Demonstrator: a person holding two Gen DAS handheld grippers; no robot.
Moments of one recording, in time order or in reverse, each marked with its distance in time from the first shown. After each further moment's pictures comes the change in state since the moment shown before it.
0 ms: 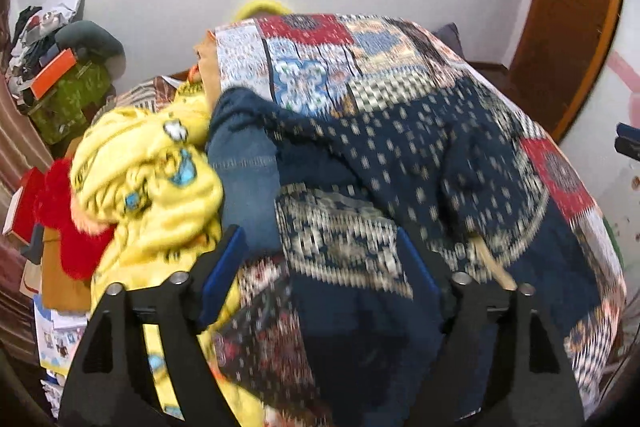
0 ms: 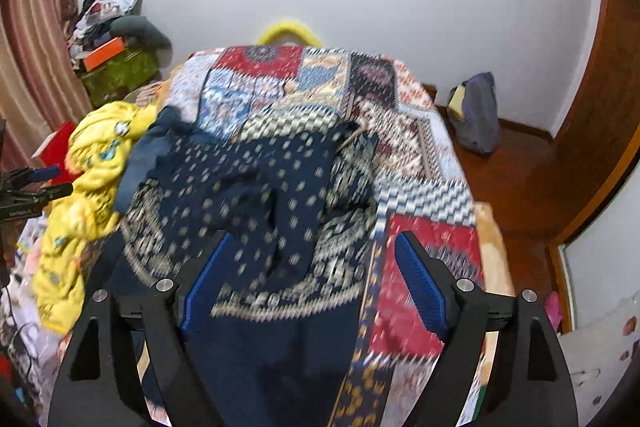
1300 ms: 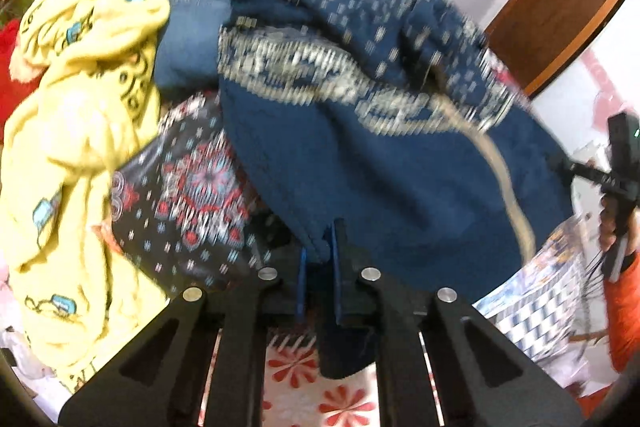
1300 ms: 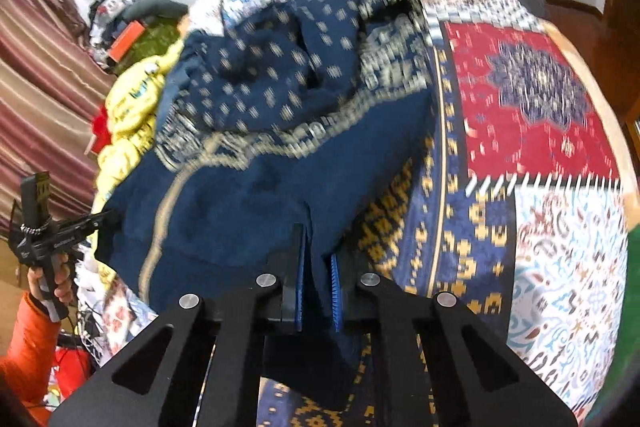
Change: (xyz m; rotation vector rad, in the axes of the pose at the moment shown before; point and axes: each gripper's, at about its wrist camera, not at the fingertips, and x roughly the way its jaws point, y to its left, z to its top) left arm 0.024 -0.014 -0.119 -0.155 0.187 -0.251; right arm 0.051 -0.010 -0.119 0.222 0.206 0.302
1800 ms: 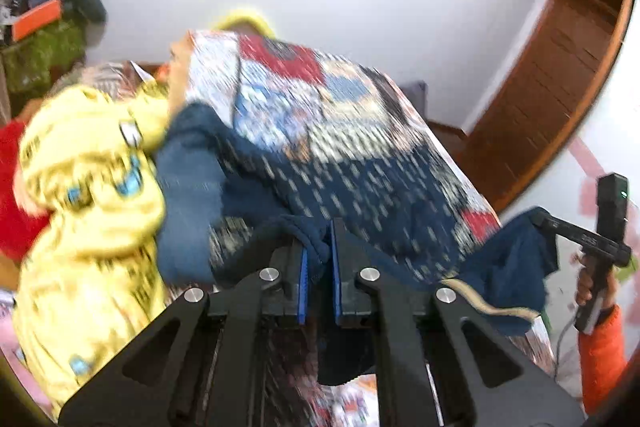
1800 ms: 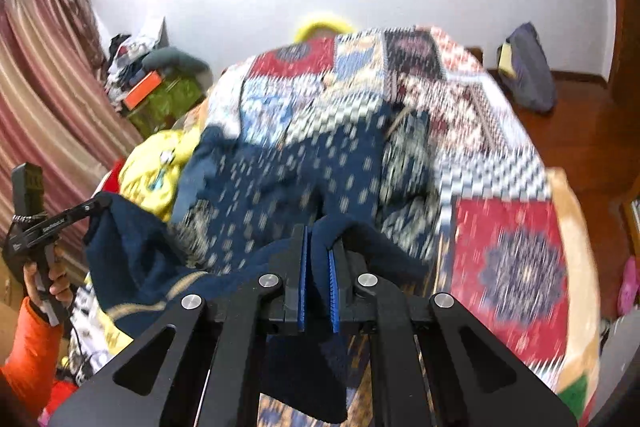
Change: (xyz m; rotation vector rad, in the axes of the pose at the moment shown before) left arm -0.053 -0.005 0.161 -0.037 -0.331 0.005; right arm -0.031 0.024 0.132 -0.092 -0.225 -0.030
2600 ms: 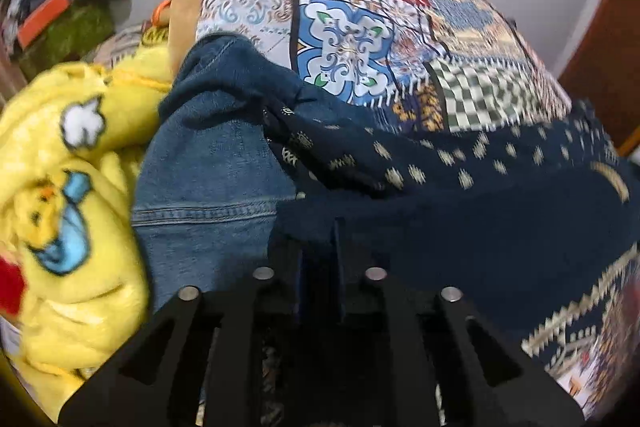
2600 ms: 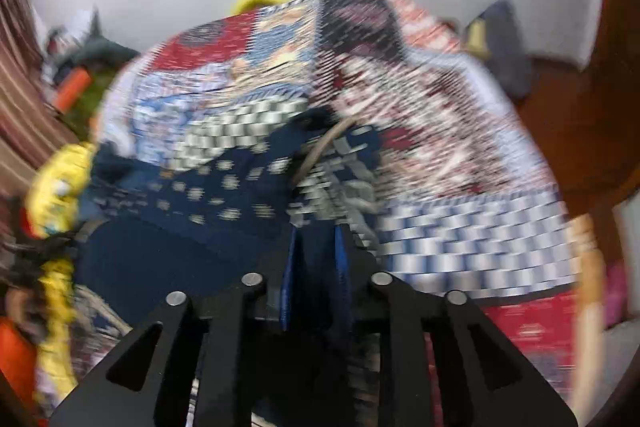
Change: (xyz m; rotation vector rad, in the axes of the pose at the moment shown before) left arm 0.199 0.062 0.010 0.088 0.231 0.297; right arm 0.130 -0.073 0.054 -0.004 0.086 -0.232
